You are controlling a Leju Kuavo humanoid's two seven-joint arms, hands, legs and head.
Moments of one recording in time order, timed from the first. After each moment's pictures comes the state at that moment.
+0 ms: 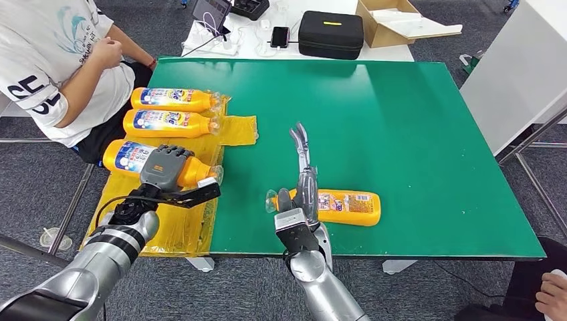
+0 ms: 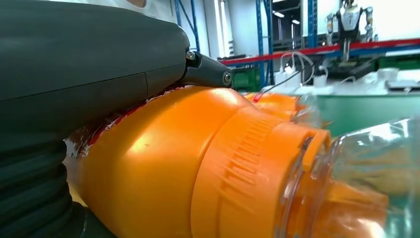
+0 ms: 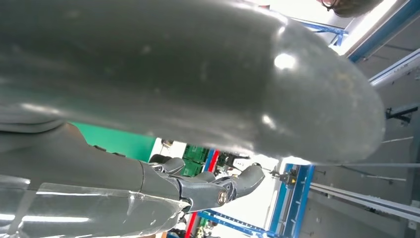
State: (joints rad) left arm -0.69 0.01 -0.45 -0.39 -1.19 0.35 -0.40; right arm -0.24 0.29 0.48 -1.23 0.27 -0.55 -0.67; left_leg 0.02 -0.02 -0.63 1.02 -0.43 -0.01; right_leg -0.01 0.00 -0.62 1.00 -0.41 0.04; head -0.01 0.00
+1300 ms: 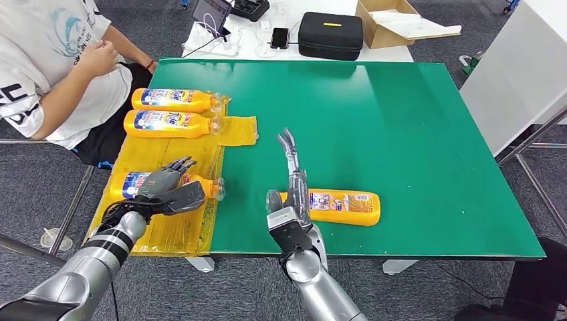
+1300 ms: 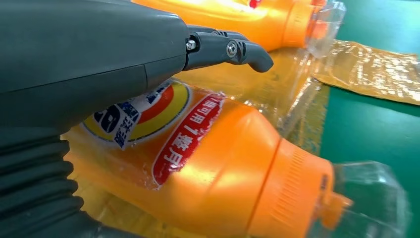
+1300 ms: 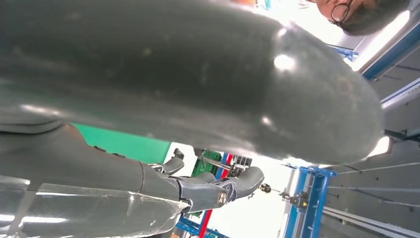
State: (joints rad) left arm -0.67 0.03 -0.30 -0.35 -0.91 -0.06 -0.57; right arm -0.26 0.29 0.50 -1.16 0.25 -0.51 -0.66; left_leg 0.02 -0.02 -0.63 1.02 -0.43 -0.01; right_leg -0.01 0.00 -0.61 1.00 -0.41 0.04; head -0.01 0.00
